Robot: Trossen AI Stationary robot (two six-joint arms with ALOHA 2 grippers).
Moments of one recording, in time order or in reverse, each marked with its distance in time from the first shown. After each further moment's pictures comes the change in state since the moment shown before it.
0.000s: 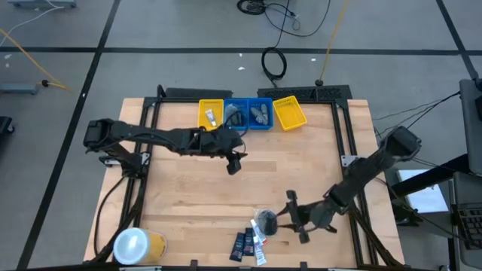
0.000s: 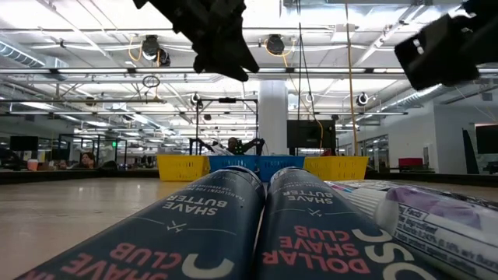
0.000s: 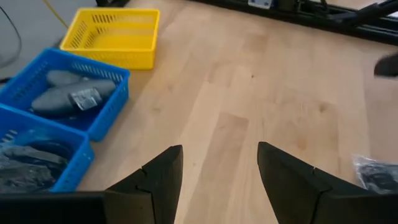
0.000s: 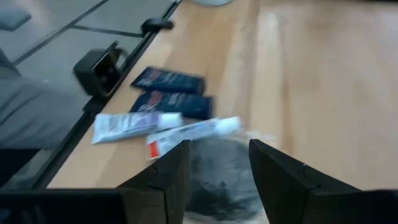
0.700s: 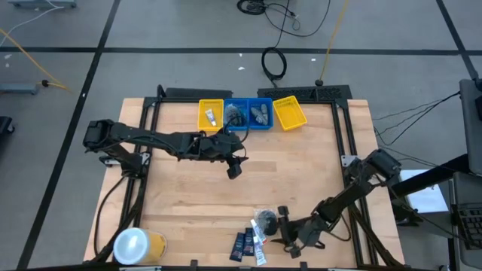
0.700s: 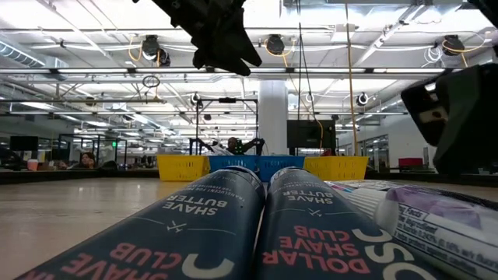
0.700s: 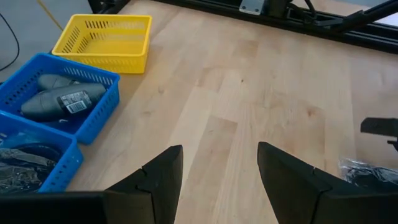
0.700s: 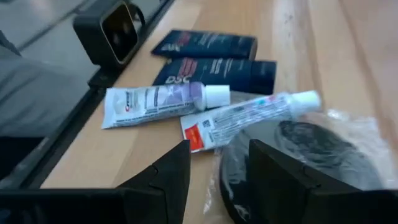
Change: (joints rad) left arm -0.047 0.000 0.000 0.017 -0.035 -0.031; right arm 0.058 0.361 0.126 0.169 0.011 0.058
